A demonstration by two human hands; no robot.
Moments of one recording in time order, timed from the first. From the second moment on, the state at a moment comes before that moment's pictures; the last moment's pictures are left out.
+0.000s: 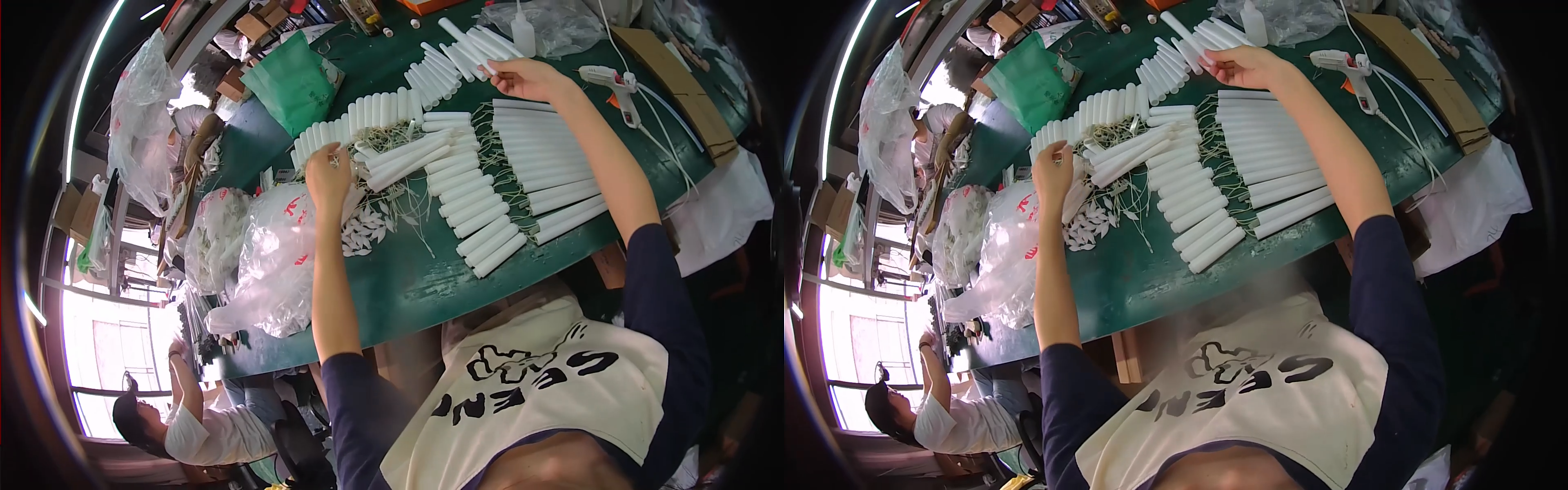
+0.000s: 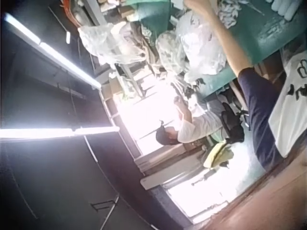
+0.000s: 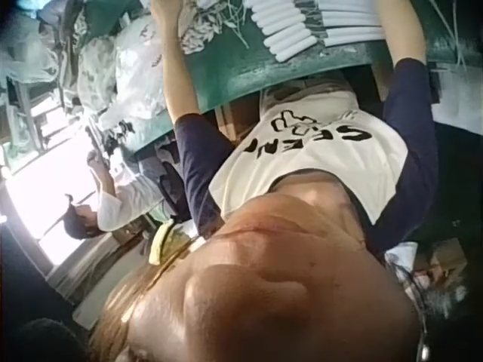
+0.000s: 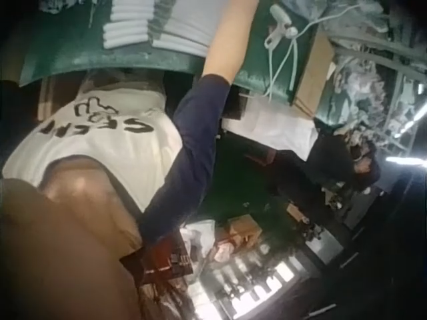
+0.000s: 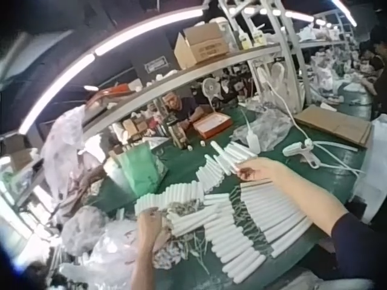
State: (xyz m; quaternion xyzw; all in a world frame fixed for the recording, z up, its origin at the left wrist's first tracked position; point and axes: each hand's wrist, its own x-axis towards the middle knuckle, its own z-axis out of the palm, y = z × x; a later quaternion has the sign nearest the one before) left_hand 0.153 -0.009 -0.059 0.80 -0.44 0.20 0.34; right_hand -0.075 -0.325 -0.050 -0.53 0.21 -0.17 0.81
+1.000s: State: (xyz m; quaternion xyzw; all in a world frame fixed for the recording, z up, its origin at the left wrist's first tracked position) left_hand 0.242 -0.089 -0.061 0.87 -0.28 -0.22 0.34; right_hand -0.124 -0.230 -0.017 -0.68 0.14 -0.08 0.71
